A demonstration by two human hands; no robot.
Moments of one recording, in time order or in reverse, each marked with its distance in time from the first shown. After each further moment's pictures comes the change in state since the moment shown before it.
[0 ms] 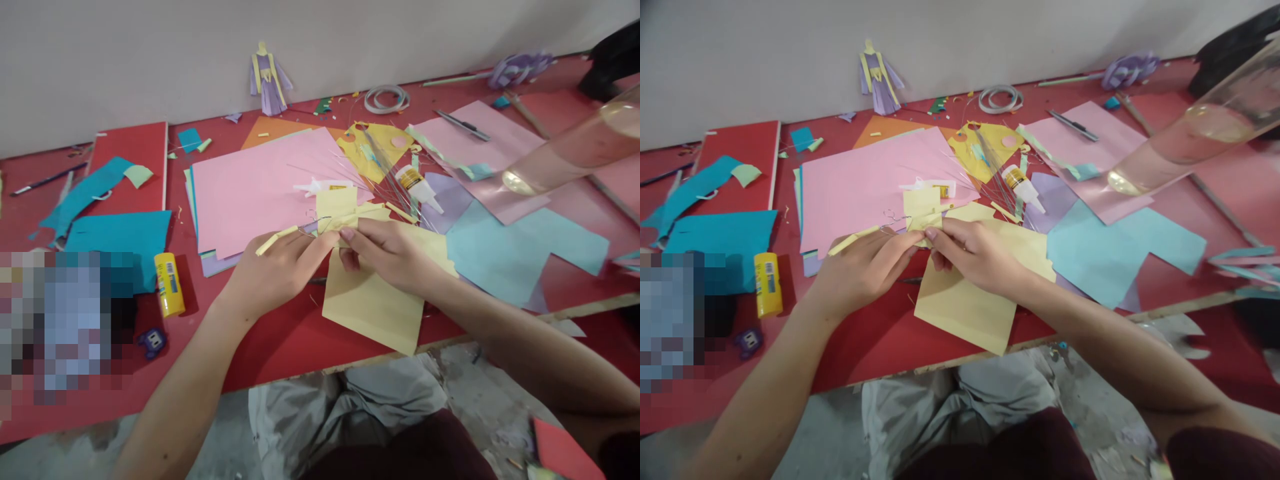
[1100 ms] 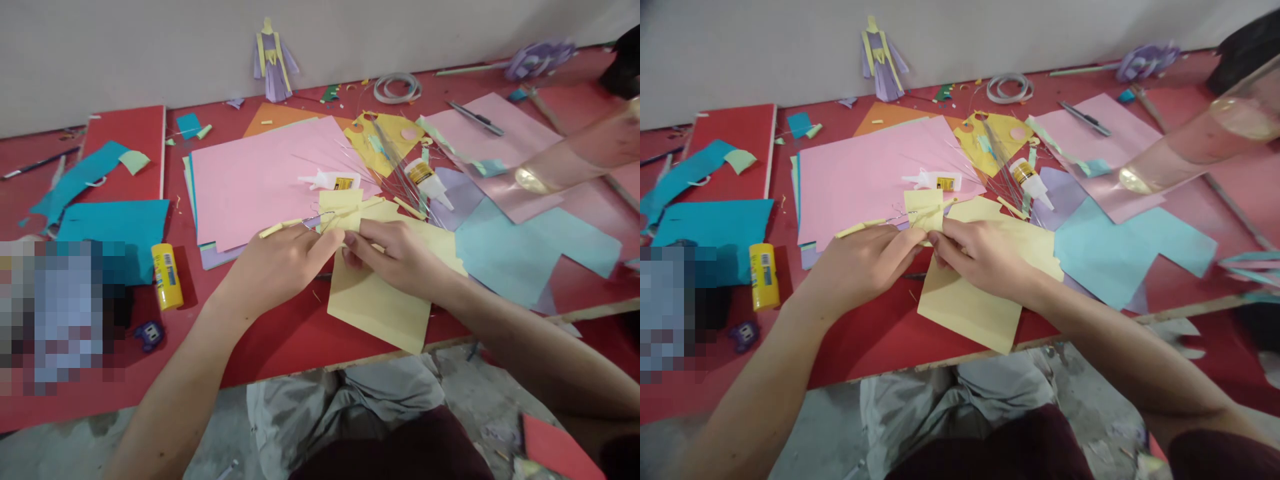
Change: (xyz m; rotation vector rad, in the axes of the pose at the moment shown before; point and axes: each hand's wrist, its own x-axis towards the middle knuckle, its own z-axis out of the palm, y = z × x) left_hand 0.002 0.001 -0.005 -0.016 -0.183 0.000; right_hand -0.001 0.002 0.000 -0.281 -0.009 -0.063
